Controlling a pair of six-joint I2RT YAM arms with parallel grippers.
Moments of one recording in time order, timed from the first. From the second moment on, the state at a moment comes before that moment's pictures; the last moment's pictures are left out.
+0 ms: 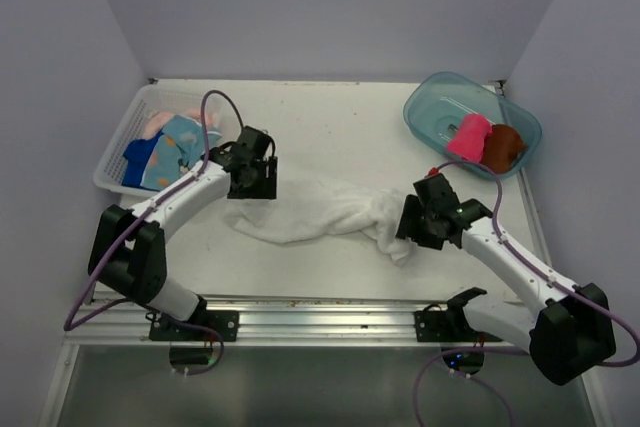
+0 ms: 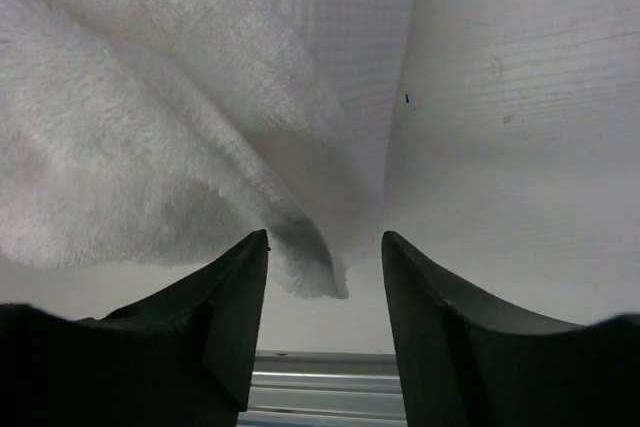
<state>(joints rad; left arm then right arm) -0.46 1.50 1.10 -0.69 -0.17 -0.43 0.43 1.07 0.69 -0.74 0.08 0.71</state>
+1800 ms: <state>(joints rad) -0.44 1.53 1.26 -0.71 -0.14 -0.31 0.36 1.16 0.82 -0.73 0.23 0.65</state>
